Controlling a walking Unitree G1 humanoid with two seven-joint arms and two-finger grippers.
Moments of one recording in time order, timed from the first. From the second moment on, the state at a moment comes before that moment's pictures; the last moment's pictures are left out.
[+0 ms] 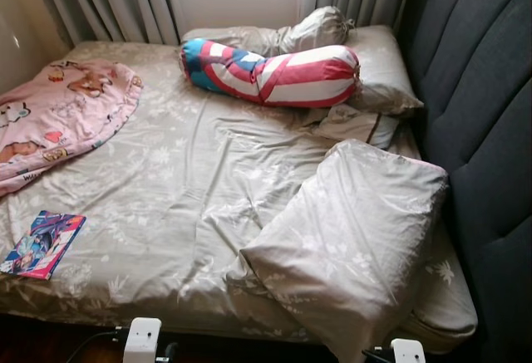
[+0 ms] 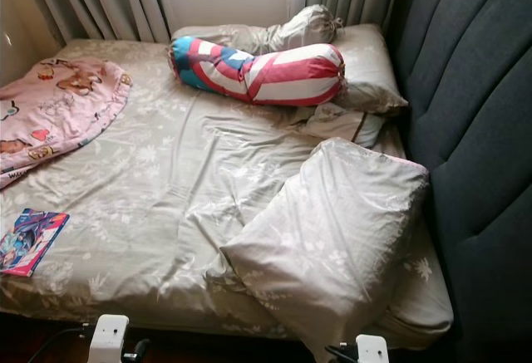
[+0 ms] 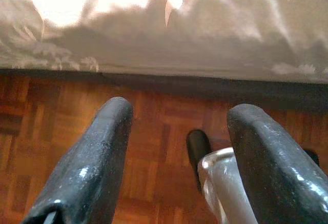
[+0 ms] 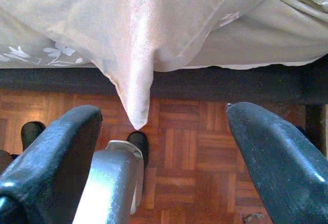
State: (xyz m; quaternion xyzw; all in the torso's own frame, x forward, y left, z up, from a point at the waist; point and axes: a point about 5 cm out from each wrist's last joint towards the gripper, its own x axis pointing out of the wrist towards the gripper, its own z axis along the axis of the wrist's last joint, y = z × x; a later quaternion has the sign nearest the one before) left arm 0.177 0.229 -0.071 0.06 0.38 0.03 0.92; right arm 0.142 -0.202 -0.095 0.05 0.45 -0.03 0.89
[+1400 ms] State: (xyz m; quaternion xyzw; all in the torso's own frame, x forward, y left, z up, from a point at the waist) left arm 0.173 0.222 -0.078 0.05 0.41 0.03 0.91; right arm 0.141 -0.203 -0.096 0.05 0.45 -0.04 0.89
